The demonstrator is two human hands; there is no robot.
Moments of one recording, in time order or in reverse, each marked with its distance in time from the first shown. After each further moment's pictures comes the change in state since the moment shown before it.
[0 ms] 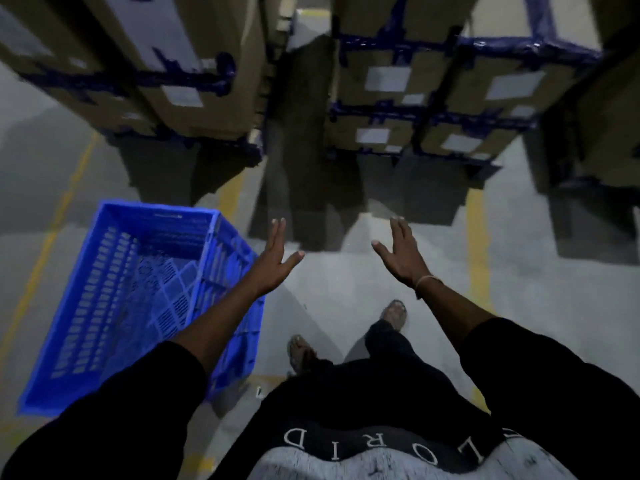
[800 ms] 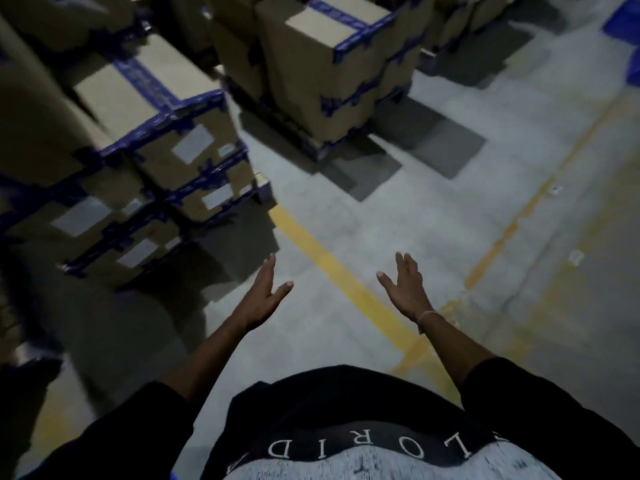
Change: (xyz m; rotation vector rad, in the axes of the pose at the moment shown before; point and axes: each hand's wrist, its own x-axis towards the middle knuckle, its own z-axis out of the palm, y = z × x) left_hand 0.139 0.337 0.347 0.181 -0.613 0.467; right_hand -0.238 0.370 -0.196 0.451 0.603 0.737
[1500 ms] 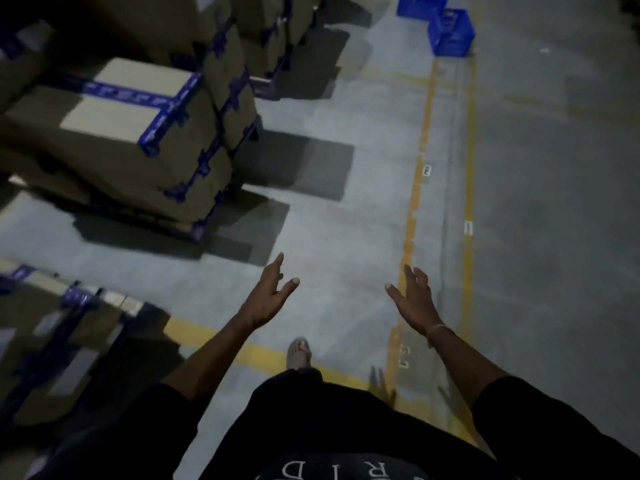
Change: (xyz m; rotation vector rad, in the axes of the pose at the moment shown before) left_hand 0.413 0.271 0.134 0.087 -0.394 0.270; right_hand 0.214 0.118 -0.236 0.204 0.332 0.371
